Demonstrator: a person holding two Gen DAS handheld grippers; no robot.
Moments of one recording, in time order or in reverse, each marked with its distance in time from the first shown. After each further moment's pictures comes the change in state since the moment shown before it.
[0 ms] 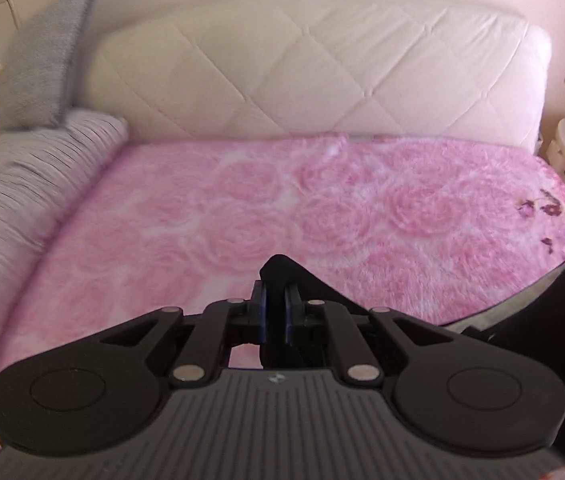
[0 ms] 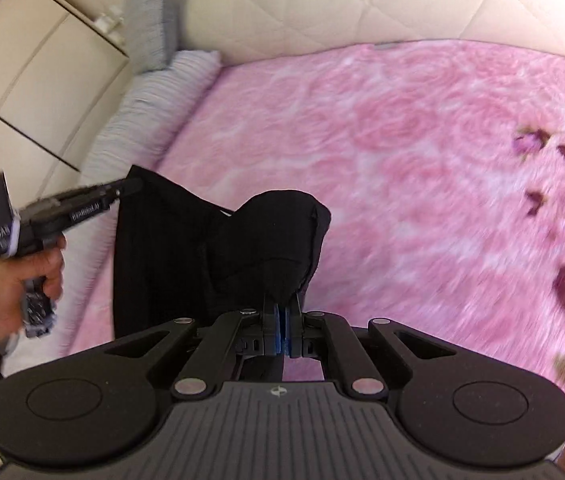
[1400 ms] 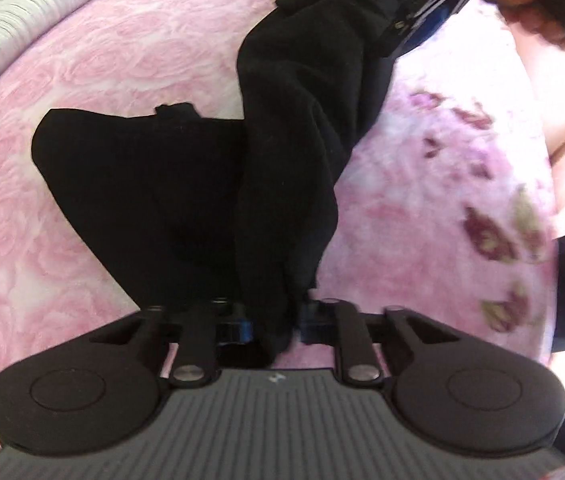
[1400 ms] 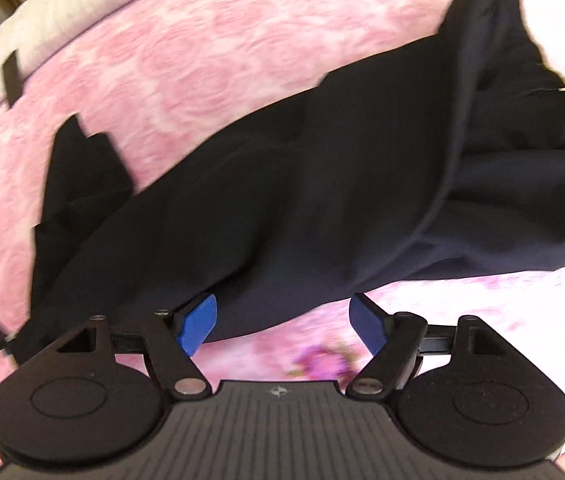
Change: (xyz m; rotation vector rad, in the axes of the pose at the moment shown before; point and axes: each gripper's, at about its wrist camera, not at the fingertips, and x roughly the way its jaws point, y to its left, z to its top) left arm -0.377 -0.092 -0.544 -0.325 0.234 -0.028; right arm 0.034 0.218 -0.339 -0.626 0.392 -0.182
